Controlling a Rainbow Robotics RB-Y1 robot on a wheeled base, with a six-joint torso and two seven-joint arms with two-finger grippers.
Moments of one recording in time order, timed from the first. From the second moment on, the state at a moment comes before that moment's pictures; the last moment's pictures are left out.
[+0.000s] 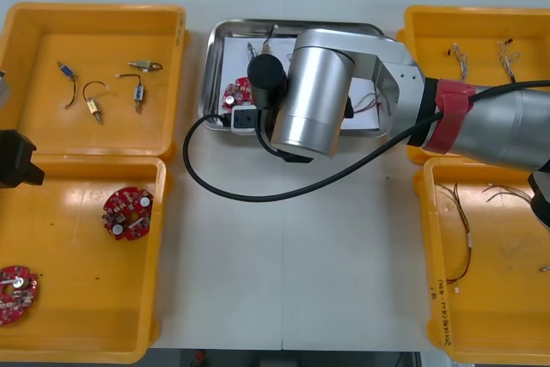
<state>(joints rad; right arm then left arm) -1.22 -0.52 1.17 -1.53 -0.68 1.33 1.76 -0.26 0.97 0.17 -2.13 1.04 1.91 -1.02</state>
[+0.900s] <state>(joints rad) -1.31 -0.52 1.17 -1.42 -0.72 1.22 1.88 -0.26 0.97 0.17 -2.13 1.04 1.91 -1.02</state>
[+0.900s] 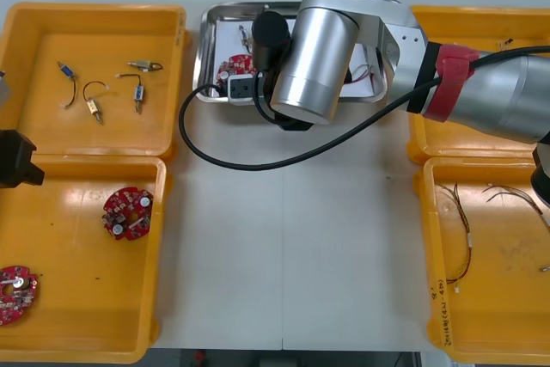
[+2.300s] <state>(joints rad) -1.32 -0.52 1.19 -1.27 -0.71 1.07 1.96 -0.26 0.97 0.17 -2.13 1.04 1.91 -1.02</state>
